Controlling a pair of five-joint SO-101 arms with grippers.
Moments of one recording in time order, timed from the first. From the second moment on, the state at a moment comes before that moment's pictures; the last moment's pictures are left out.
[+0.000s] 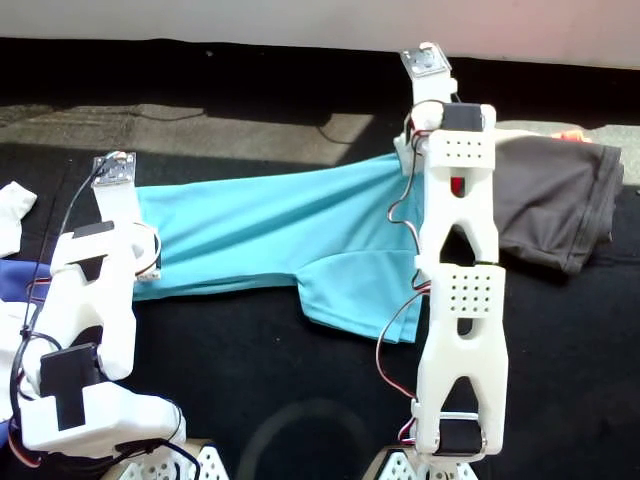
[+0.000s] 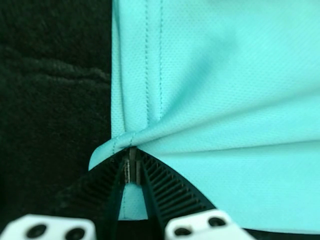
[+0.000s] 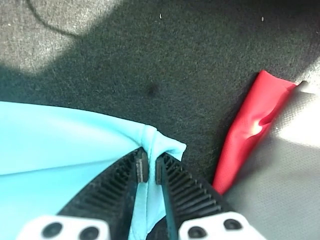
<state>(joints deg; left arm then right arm) -22.1 -1.0 41.5 39.9 -8.2 -4.5 60.4 -74.7 86.5 17.8</state>
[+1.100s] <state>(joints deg) -22.1 -1.0 41.7 39.3 -8.2 -15.0 27.3 -47.8 100.4 18.4</state>
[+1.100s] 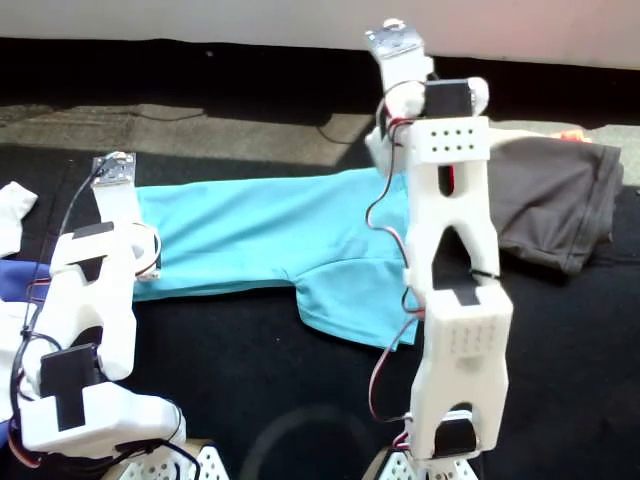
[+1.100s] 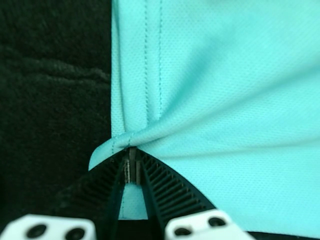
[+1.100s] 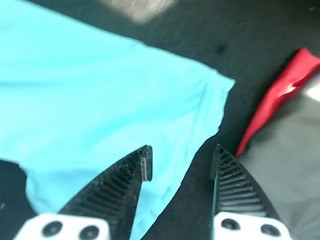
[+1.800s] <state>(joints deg) -22.1 -1.0 41.7 39.3 -8.2 -32.3 6.4 25.5 76.2 31.6</state>
